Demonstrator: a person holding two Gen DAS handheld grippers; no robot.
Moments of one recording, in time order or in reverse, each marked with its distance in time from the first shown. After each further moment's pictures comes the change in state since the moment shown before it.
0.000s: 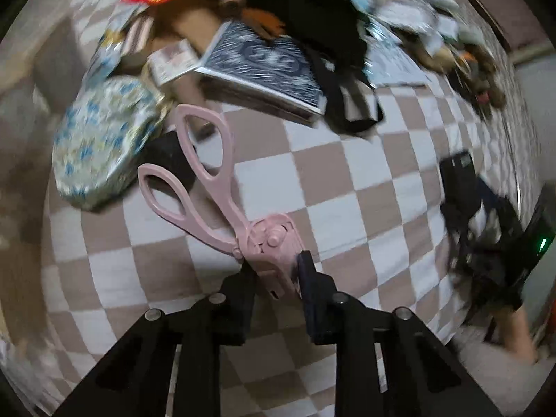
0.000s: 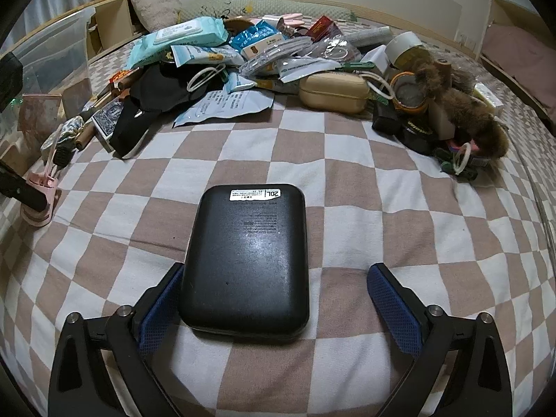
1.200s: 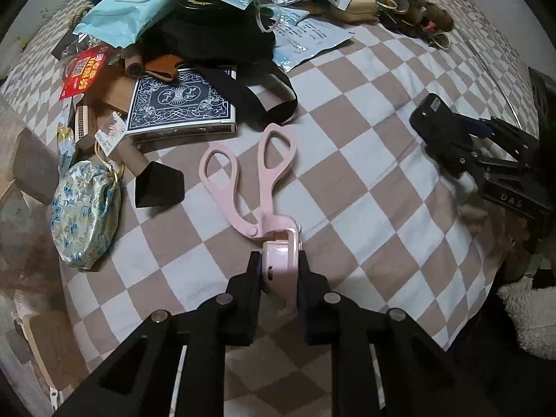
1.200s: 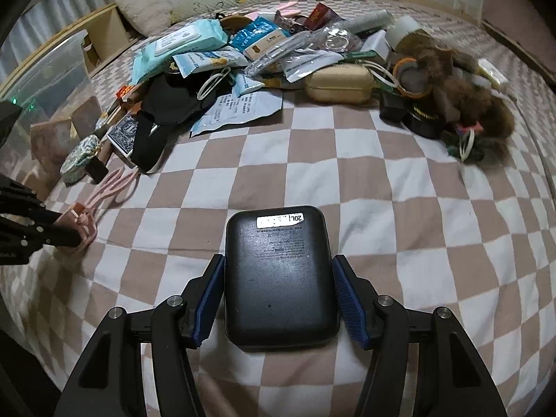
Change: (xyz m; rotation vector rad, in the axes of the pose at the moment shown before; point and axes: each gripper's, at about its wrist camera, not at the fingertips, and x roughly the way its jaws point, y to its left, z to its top) left arm -0.020 -0.031 -0.019 0.291 -0.056 0.093; right arm -0.015 -0.004 0.011 0.119 0.104 0.114
